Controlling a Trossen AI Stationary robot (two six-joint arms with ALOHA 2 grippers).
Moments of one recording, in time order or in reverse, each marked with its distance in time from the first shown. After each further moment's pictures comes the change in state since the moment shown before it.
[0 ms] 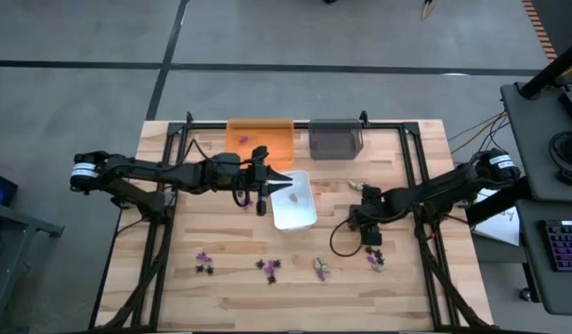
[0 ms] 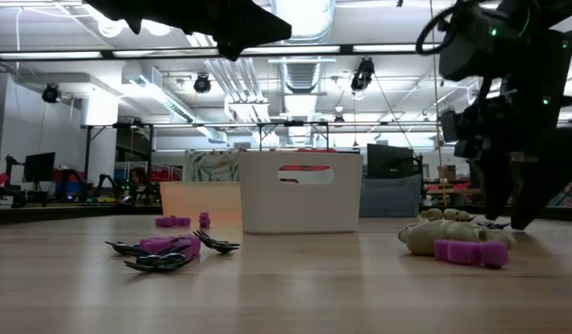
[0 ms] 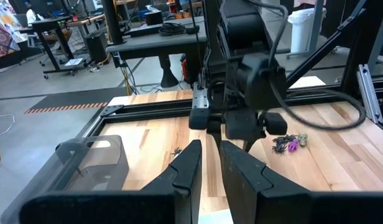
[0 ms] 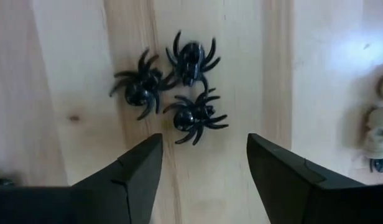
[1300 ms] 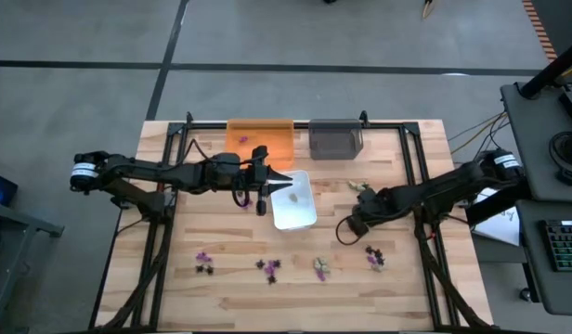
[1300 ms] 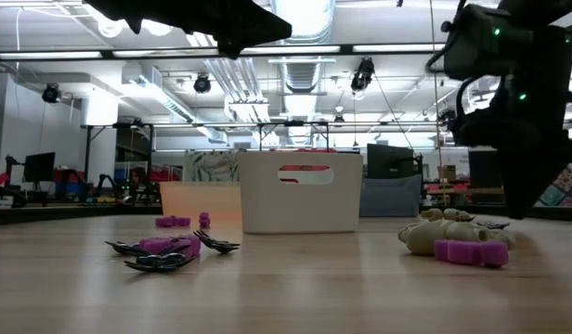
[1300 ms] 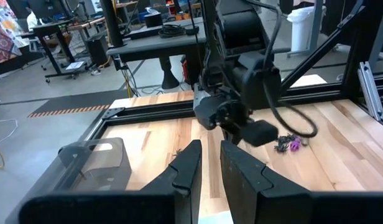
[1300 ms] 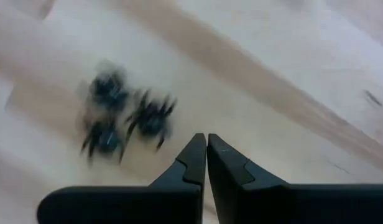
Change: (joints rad) left arm 0.000 0.000 0.000 0.004 0.000 0.019; right arm -0.012 -0.058 0.000 -0.093 -0.035 0.906
